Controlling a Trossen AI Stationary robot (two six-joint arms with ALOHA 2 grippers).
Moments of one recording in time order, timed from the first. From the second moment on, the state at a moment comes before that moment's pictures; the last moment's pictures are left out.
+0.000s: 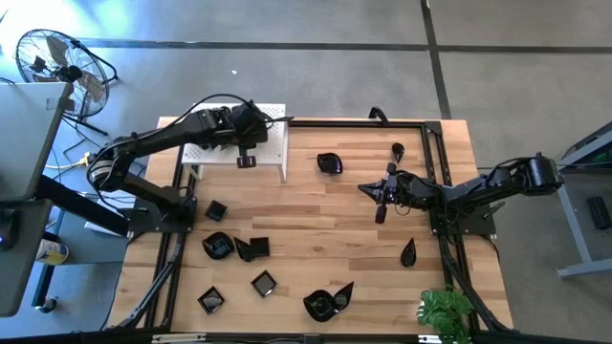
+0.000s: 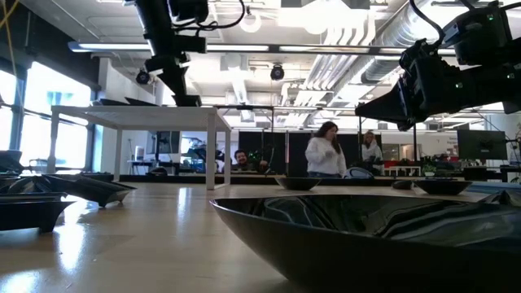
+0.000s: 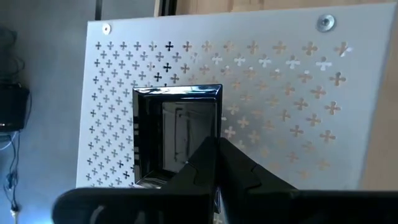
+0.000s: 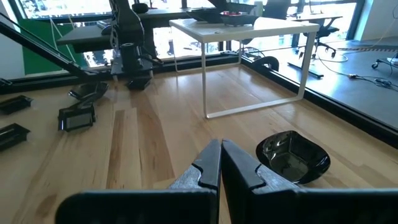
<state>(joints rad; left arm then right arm) 0.47 1.36 1.25 -0.90 -0.29 0.50 -0.05 1.17 0.05 1.00 0.23 0.10</state>
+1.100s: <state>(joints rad) 0.48 1.38 1.25 -0.89 -0.33 0.52 -0.05 1.17 0.05 1.00 0.23 0.10</state>
